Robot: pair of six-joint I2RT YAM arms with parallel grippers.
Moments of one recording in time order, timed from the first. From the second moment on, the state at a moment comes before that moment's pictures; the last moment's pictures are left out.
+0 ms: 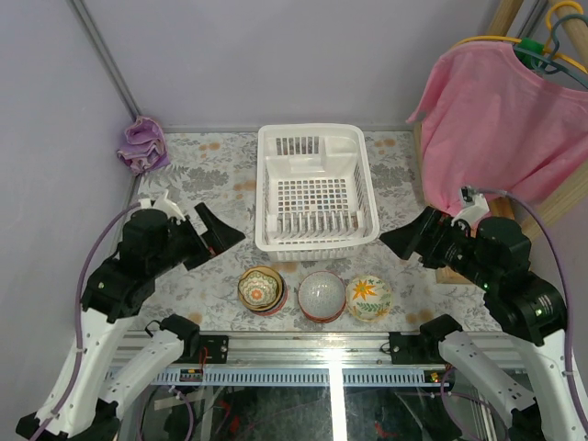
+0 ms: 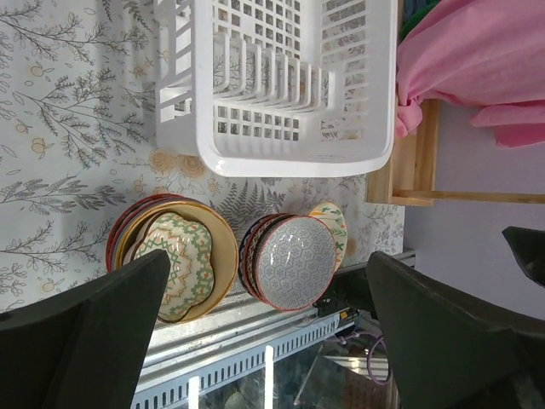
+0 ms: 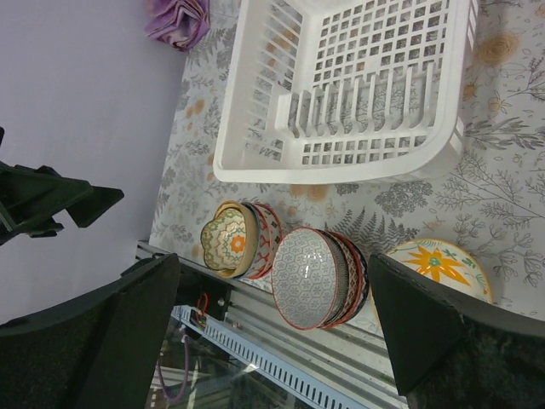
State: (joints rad) left arm -0.39 0.69 1.05 -0.92 0.20 -0.84; right arm 0.42 0.64 1.15 -0.93 -0.20 0.71
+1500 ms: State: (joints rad) left arm -1.19 1.11 1.17 -0.75 -0.10 -0.90; right arm 0.42 0.68 1.20 -1.00 -0.17 0.55
